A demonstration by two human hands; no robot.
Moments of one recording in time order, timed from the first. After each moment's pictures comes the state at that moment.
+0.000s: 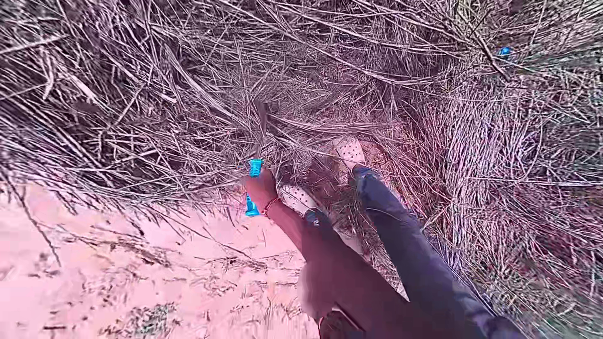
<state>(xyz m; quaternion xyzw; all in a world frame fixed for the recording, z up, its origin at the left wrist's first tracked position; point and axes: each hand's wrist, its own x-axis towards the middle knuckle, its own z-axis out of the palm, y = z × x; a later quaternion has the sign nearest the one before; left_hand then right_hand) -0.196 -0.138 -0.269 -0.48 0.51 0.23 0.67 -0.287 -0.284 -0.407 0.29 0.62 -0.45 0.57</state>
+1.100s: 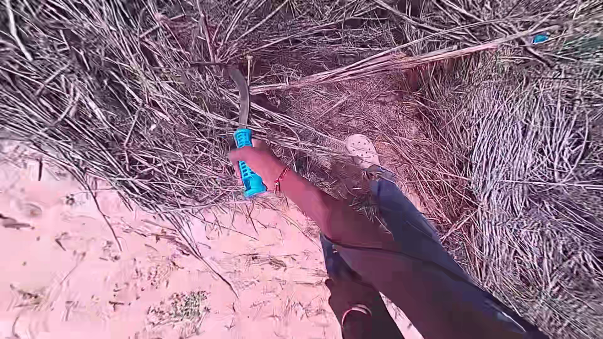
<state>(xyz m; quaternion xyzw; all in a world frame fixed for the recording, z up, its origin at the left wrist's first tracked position) -0.167 -0.090 -0.277 -0.46 0.56 0.21 0.66 -0.383 -0.289 -0.346 0.21 0.43 -0.60 0.64</state>
